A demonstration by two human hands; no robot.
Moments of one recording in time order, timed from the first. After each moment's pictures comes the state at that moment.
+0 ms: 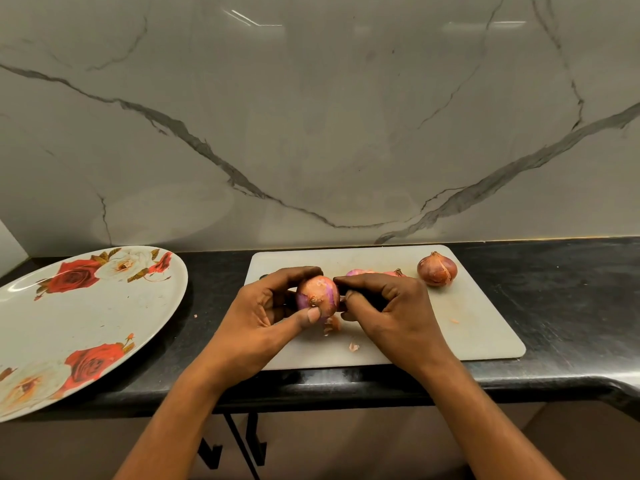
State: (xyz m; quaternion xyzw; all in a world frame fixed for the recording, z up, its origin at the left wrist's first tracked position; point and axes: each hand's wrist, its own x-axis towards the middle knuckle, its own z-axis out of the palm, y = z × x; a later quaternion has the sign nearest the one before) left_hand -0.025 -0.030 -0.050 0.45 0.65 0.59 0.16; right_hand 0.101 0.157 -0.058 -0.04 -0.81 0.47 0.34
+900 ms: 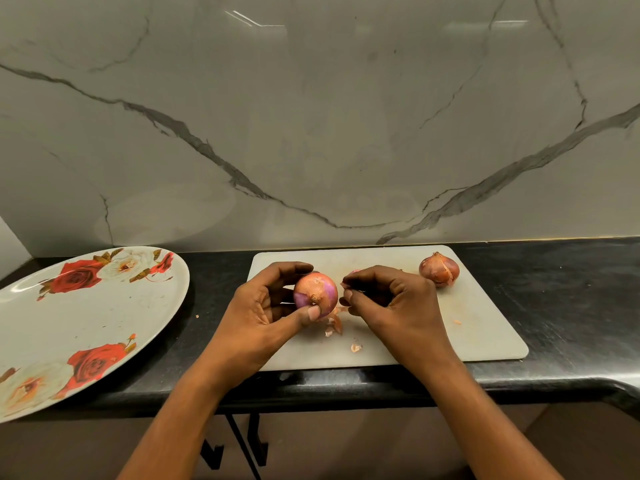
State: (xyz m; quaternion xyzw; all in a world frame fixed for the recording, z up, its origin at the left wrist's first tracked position) left_hand -0.023 -0.031 -0.049 0.42 0.64 0.62 0.16; right_hand 0.101 0.160 -0.062 -0.10 -0.79 0.48 0.36
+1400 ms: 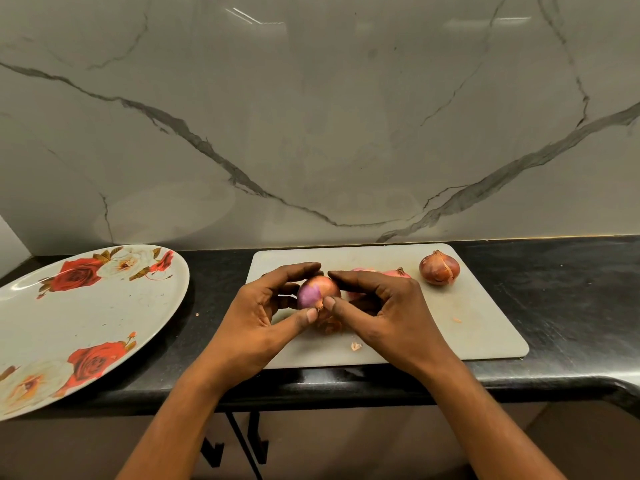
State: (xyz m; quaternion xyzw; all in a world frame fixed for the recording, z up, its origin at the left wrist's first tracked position) left_hand -0.027 -0.031 -0.053 0.47 0.65 0.58 0.12; right_hand 0.103 0.153 -0.056 -0.03 -0.83 0.46 0.32
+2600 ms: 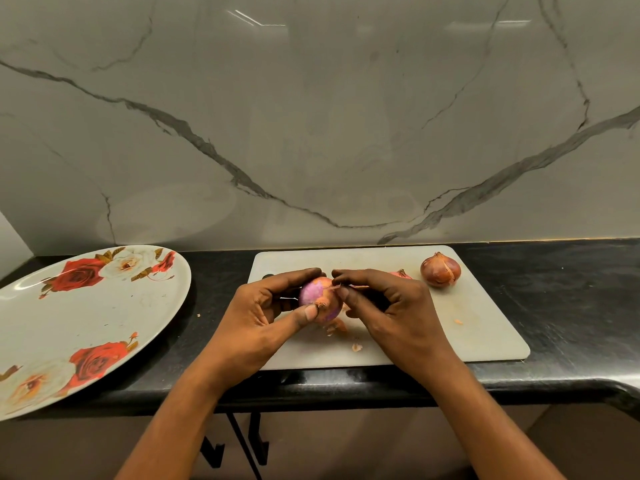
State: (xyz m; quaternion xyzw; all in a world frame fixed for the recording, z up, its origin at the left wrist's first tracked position) left_hand -0.029 -0.032 -0.053 0.44 0.63 0.62 0.16; right_hand 0.100 0.159 -0.062 0.00 -0.81 0.46 0.36
